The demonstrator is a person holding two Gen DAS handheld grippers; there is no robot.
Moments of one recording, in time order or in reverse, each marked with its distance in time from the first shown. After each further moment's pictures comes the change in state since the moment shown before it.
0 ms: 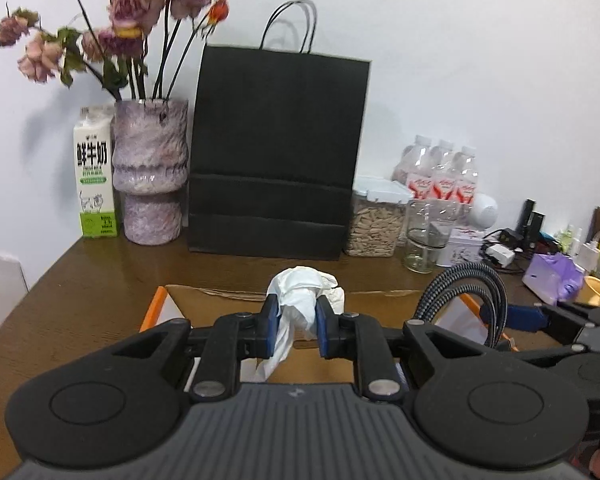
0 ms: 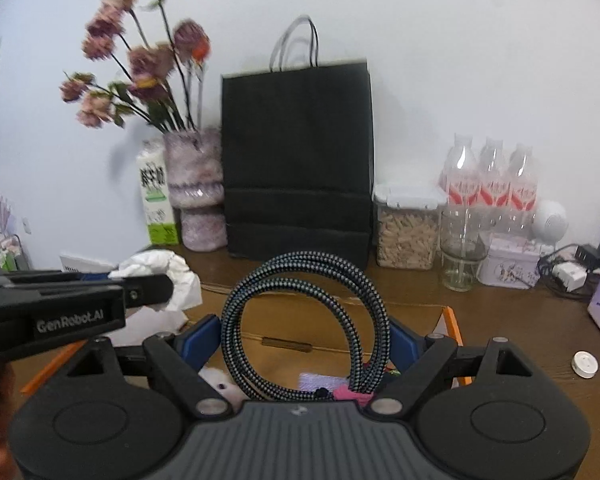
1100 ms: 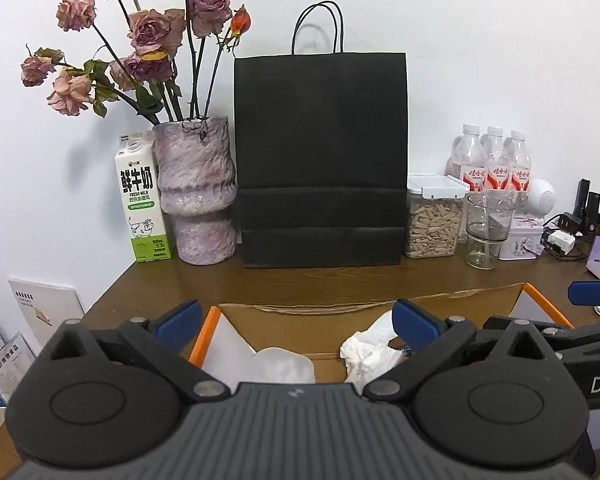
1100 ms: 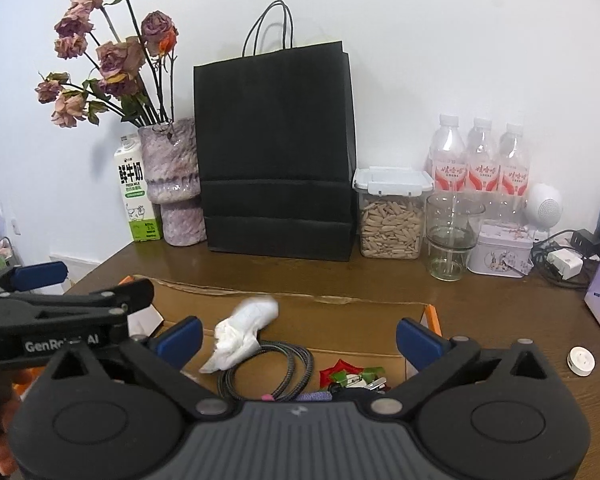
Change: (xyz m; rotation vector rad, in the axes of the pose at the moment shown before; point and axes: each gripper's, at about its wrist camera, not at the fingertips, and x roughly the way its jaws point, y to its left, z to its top) left arm 0.007 -0.008 0.000 0.091 -0.035 0.191; right arm 0.008 -0.018 0.008 0.034 0.024 -0.016
